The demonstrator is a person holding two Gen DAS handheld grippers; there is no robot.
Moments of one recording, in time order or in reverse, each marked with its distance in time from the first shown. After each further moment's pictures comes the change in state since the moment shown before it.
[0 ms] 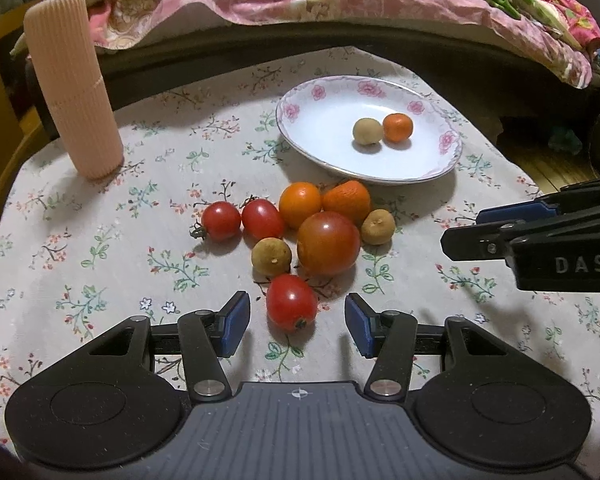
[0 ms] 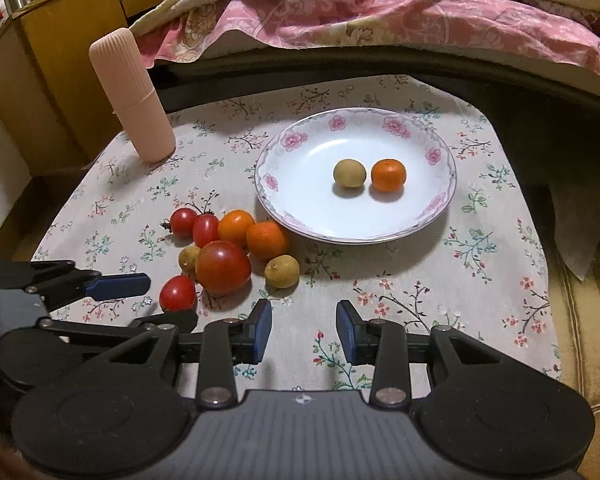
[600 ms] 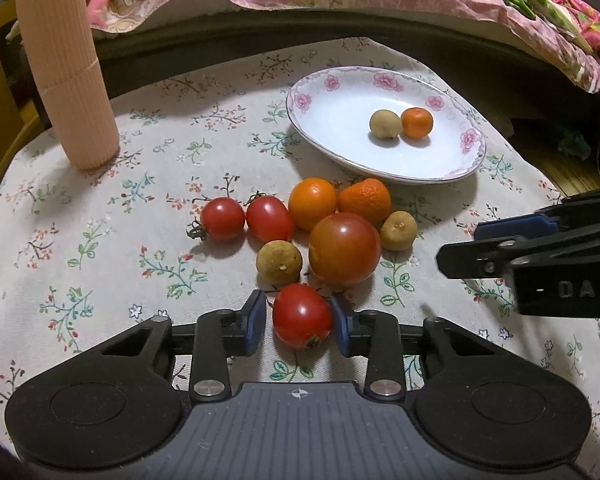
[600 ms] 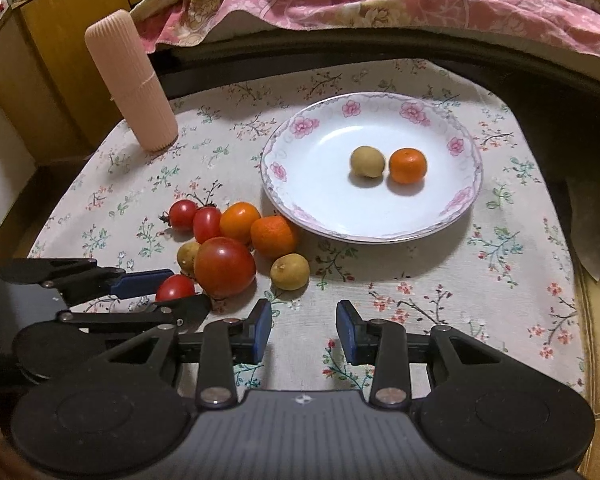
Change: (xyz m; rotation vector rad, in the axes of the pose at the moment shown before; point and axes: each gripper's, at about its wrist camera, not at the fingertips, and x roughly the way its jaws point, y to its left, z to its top) left arm 0.020 0.006 0.003 -0.020 0.010 0.002; right arm 0.026 0.002 0.004 -0.013 0.039 0.029
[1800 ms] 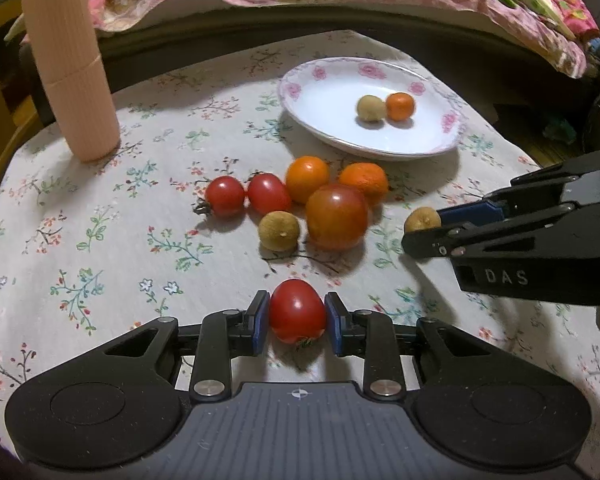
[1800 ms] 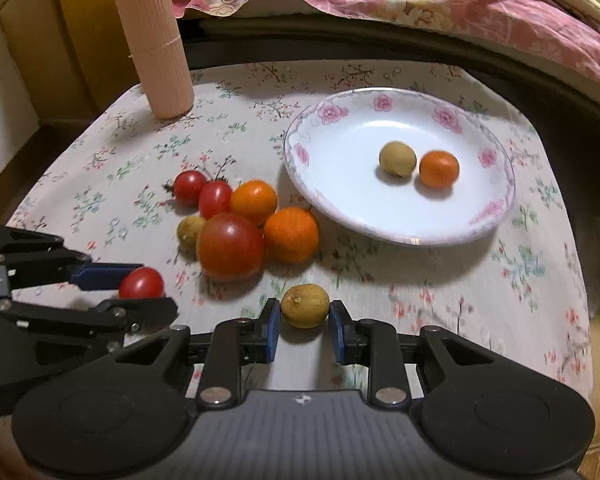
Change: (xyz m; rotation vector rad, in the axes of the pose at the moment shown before) left arm -0.019 0.003 -0.015 0.048 0.010 -0.031; right arm 0.015 0.017 -0.009 -0.130 0.004 -0.027
